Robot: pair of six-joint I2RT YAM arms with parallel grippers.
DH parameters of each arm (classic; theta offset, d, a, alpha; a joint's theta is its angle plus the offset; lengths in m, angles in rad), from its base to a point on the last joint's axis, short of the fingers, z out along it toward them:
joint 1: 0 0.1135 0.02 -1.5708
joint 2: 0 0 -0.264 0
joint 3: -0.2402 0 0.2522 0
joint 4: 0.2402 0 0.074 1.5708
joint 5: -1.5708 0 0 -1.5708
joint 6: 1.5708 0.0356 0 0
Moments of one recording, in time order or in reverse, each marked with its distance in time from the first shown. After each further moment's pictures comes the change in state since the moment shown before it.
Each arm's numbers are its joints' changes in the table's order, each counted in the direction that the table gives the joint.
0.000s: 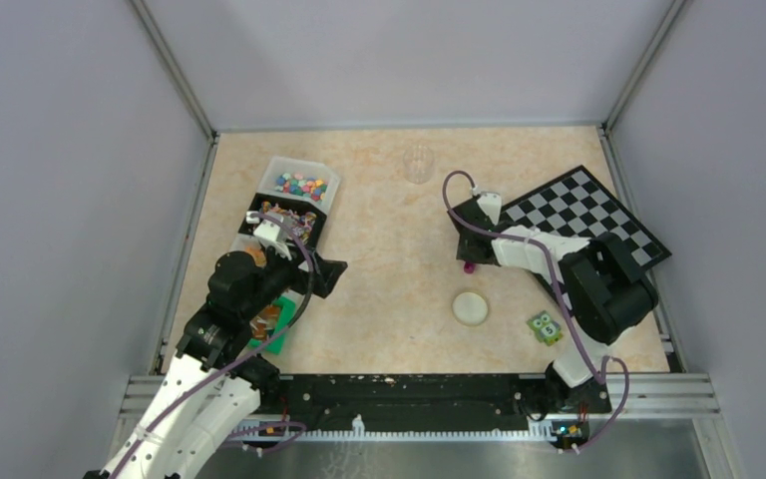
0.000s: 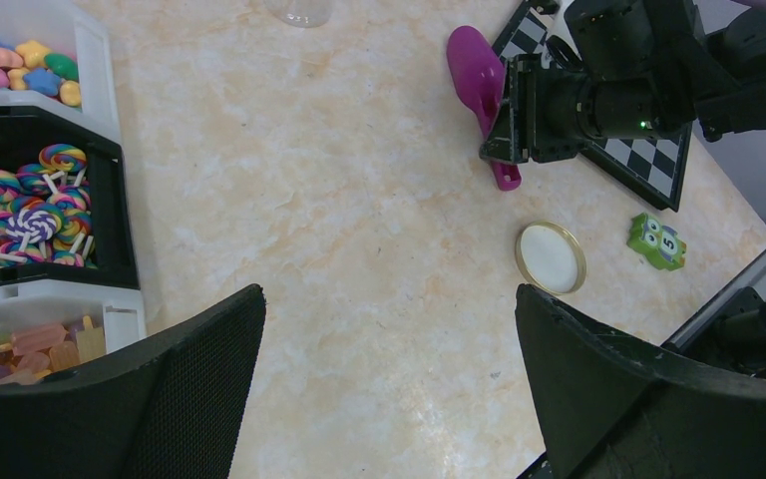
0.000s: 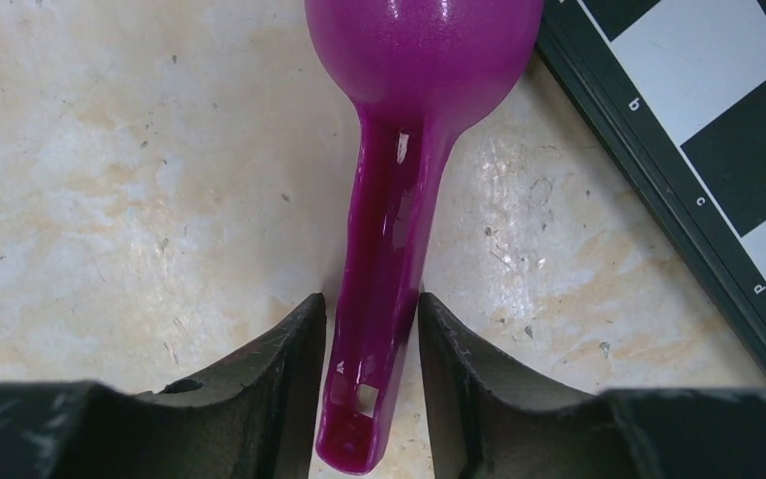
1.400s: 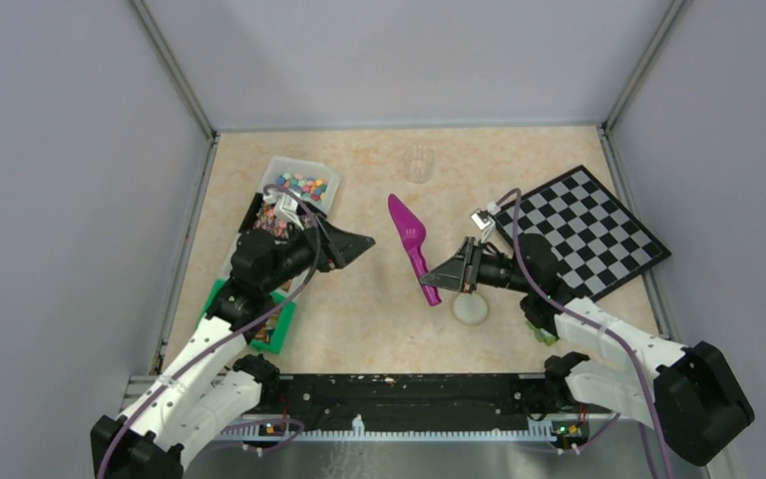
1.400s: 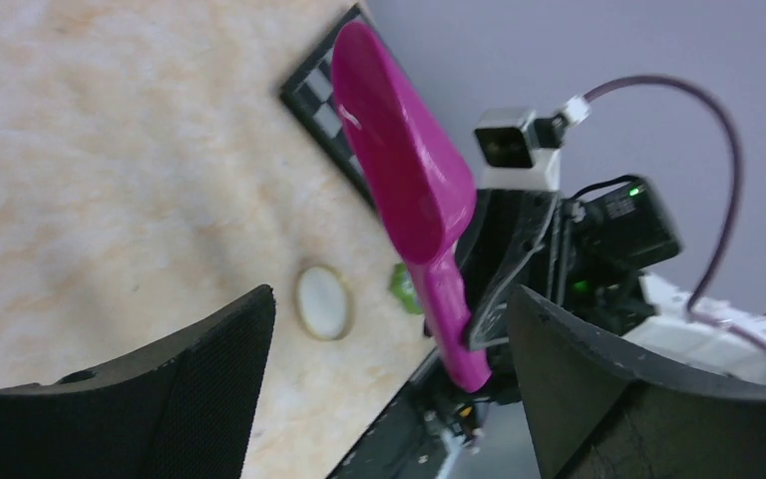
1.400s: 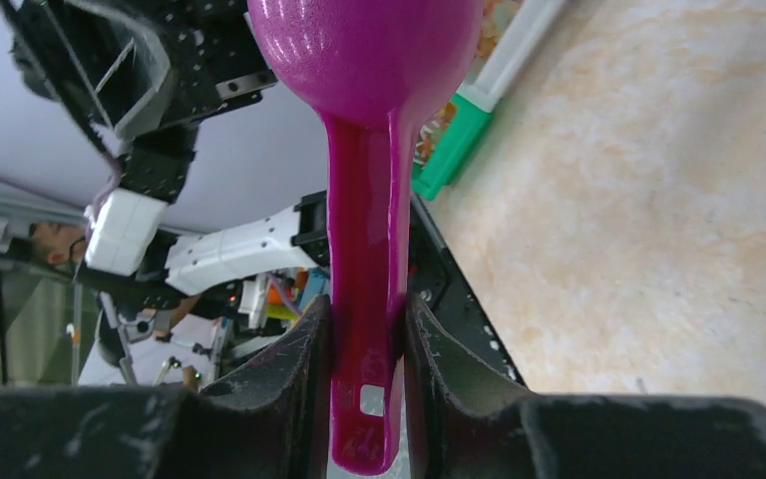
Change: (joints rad) left arm 0.001 0.229 0.045 -0.368 -0.200 -0.488; right arm 0.003 -0.671 0.513 -0.743 1.109 0.411
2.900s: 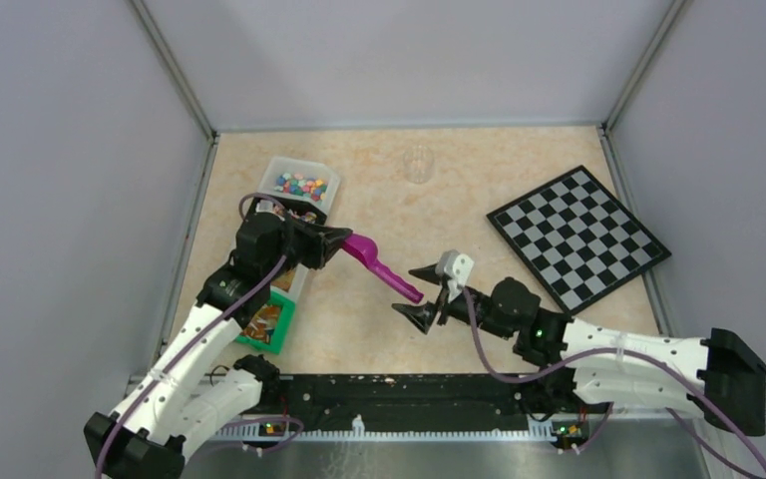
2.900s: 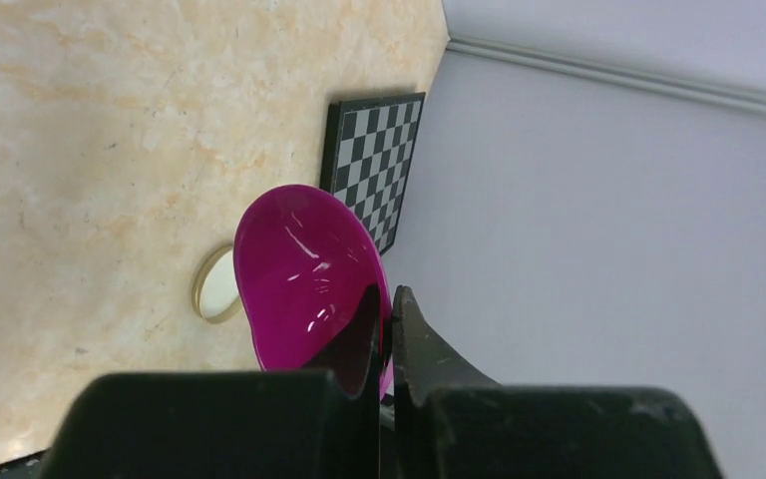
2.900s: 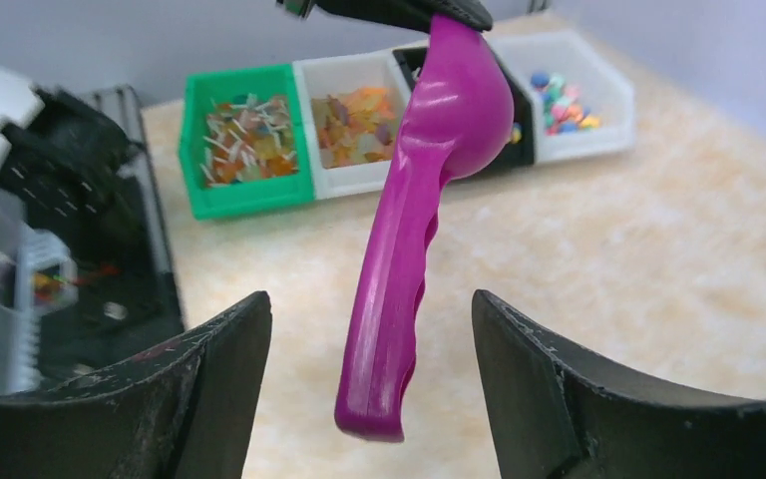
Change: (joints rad) left arm -0.005 0.064 -0.153 0.334 0.259 -0.694; right arm 0.555 -0.106 -0.065 0.055 -0.702 -0.927
